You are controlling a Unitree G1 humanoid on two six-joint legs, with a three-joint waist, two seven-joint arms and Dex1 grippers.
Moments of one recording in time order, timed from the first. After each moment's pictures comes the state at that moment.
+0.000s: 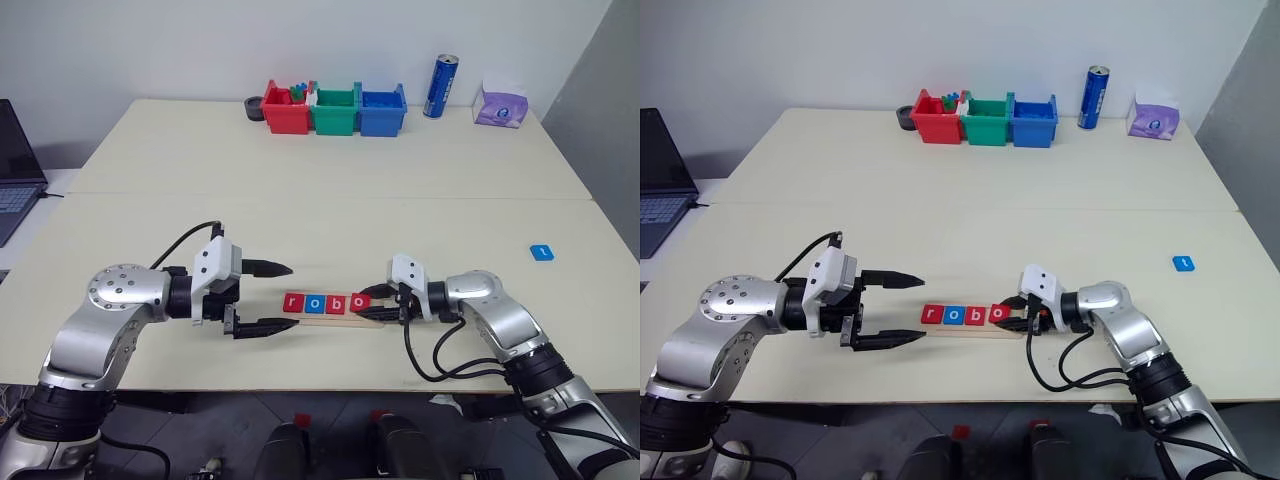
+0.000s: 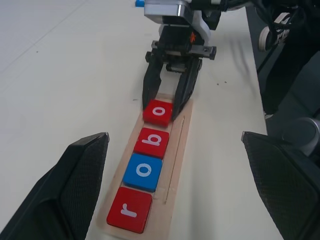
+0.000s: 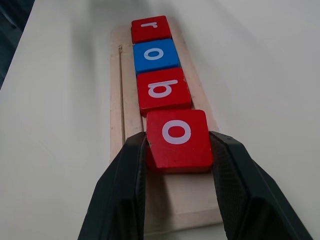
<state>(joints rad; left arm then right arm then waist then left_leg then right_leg) -0.27 0.82 0.03 -0.24 -0.48 0.37 -1.25 -0.50 -0.46 0.33 0.13 0.16 0.31 1.10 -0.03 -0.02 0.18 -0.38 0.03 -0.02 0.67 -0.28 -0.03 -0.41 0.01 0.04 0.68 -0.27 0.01</state>
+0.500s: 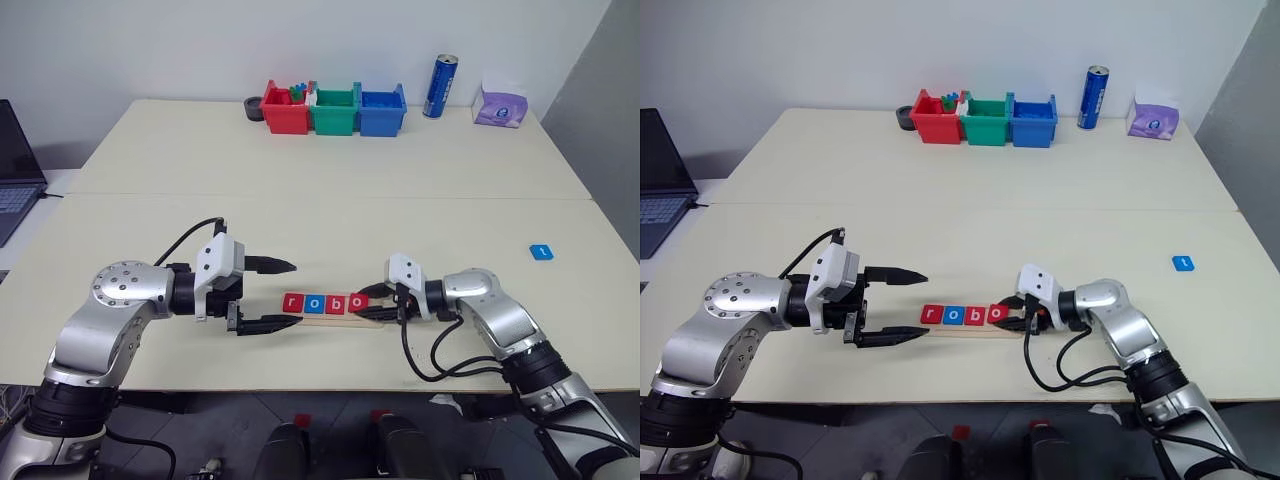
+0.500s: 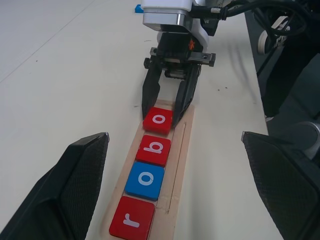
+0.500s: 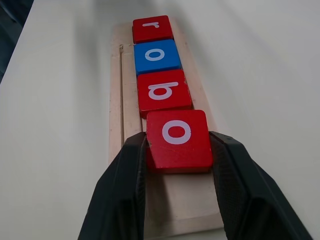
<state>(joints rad) -0.28 0.81 0.03 -0.23 -0.48 0.37 -1.25 -0.52 -0.46 0.34 0.14 0.14 0.31 1.11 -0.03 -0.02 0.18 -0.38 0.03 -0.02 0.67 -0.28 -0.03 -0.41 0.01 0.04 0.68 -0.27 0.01</state>
